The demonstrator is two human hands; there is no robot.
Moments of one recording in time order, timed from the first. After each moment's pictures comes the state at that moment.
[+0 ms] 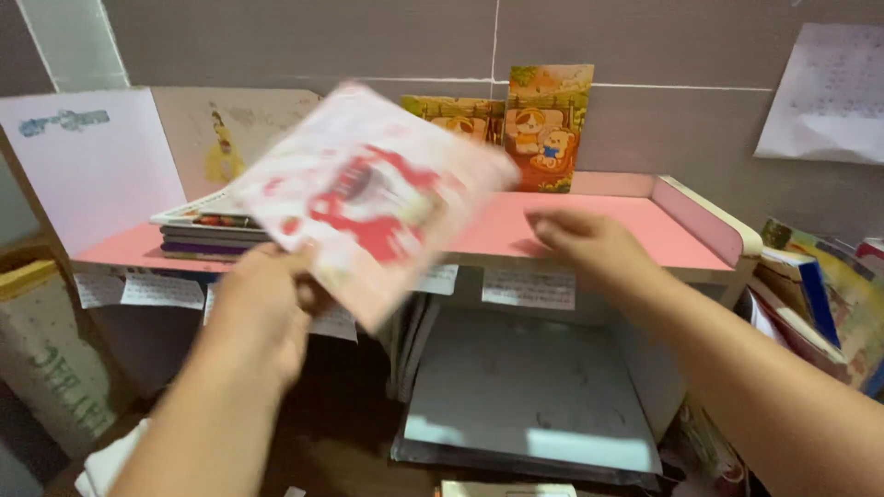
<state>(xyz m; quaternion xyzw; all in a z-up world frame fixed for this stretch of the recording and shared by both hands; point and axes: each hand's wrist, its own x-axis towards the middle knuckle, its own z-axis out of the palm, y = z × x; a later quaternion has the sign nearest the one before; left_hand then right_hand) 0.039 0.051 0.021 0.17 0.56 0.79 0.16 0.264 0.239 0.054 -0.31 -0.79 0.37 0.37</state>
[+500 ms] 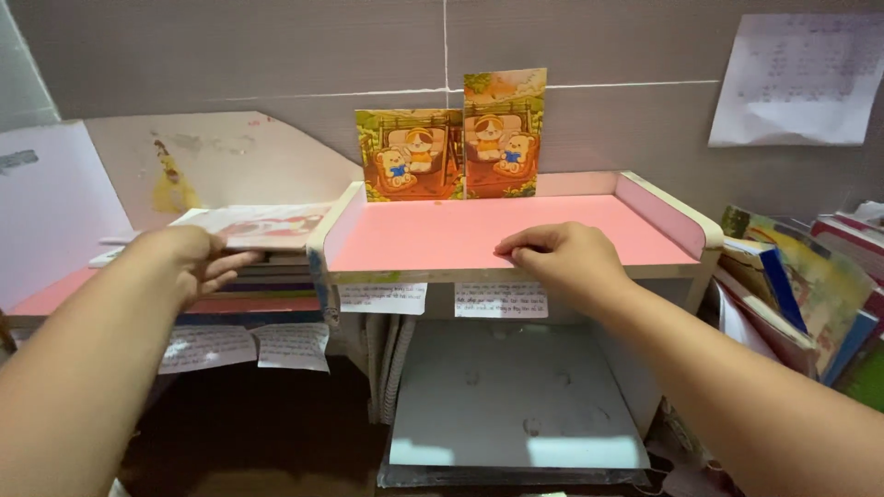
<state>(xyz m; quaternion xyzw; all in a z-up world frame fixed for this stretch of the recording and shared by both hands) -0.156 0.104 0.033 0.15 0.74 0.61 0.24 0.262 0.287 0.038 -0.43 -0.83 0.21 0.29</state>
